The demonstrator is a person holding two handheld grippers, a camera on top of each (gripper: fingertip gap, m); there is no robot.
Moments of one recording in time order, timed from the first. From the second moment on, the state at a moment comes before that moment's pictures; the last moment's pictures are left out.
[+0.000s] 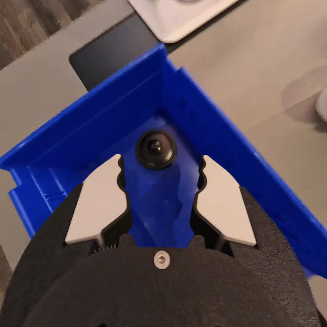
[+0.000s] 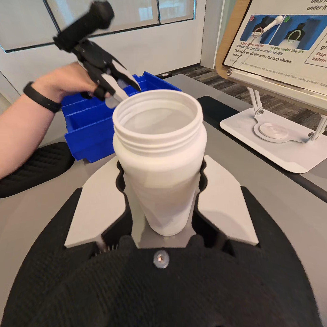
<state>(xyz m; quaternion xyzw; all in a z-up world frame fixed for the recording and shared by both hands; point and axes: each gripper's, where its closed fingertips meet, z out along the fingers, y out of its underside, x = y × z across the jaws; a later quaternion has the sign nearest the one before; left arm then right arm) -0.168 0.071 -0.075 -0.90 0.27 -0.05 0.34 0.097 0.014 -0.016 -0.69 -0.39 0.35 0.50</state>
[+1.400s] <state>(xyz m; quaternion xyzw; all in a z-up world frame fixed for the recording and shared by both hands) -0.187 0.040 0.049 -0.86 0.18 -0.04 0.47 0.038 0.039 -0.031 -0.67 -0.43 0.34 0.50</state>
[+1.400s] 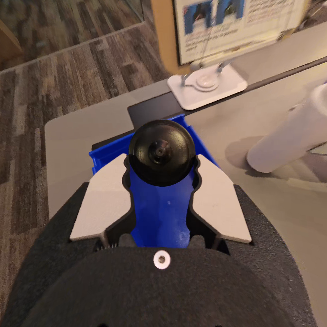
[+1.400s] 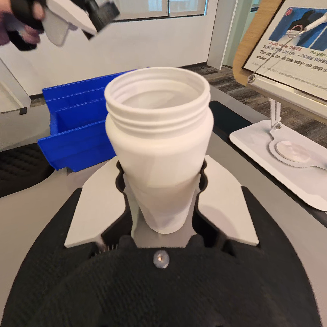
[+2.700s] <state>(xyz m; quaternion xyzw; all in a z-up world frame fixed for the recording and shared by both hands) 0.160 -0.053 -0.112 -0.75 0.56 -0.13 0.34 0.262 0.047 0.109 -0.67 -0.28 0.32 0.61</state>
